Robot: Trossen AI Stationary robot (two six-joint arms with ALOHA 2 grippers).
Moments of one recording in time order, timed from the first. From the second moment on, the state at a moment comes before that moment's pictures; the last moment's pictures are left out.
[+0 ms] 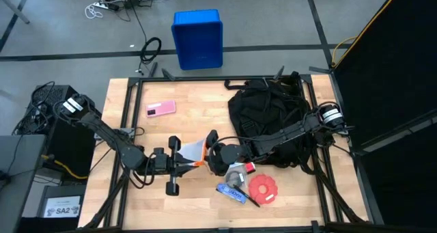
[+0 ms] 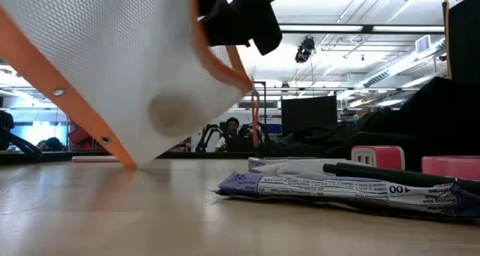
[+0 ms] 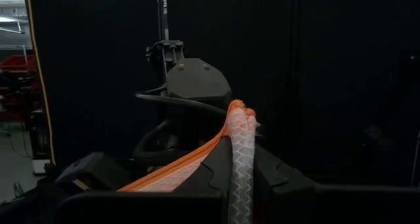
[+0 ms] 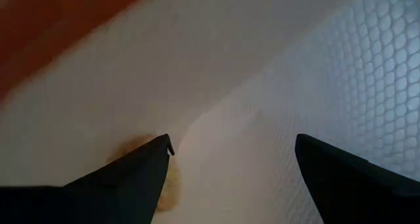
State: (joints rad) left arm -0.67 1.30 0.65 0.94 -0.68 0.15; right arm 0.30 1.88 1.34 0.08 0.47 -0.80
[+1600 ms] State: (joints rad) left arm -0.67 1.30 0.65 0.91 -0.69 0.14; right arm 0.40 1.76 0.95 0.11 0.26 0.24
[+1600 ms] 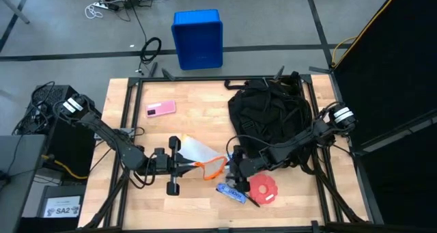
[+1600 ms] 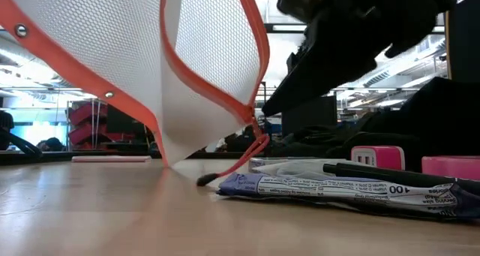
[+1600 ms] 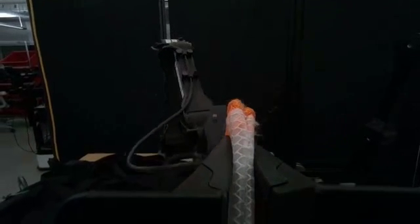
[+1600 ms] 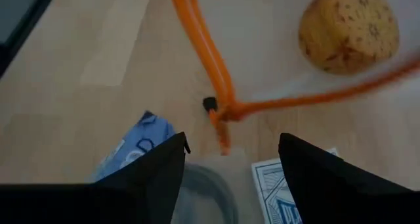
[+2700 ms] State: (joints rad) left arm -0.67 1.30 0.64 0.91 -0.73 0.15; right arm 0.33 1.94 0.93 0.45 0.04 0.43
